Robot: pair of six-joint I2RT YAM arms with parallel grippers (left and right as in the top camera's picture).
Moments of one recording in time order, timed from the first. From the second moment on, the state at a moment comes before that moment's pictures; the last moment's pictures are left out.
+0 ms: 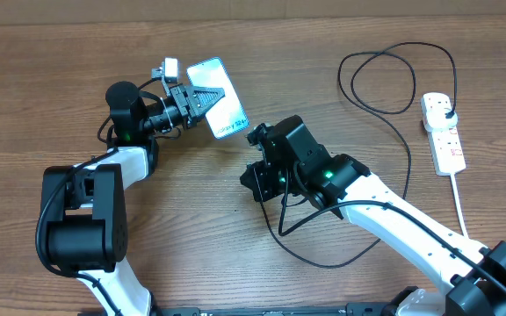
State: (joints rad) left arm 0.01 1.94 0.93 0.91 1.15 -1.24; right arm 0.69 1.53 1.06 -0.45 -0.38 0.40
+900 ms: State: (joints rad) left arm 0.10 1.94 0.93 0.70 1.06 -1.13; right arm 0.71 1.85 1.05 -0.27 -0.03 0.10
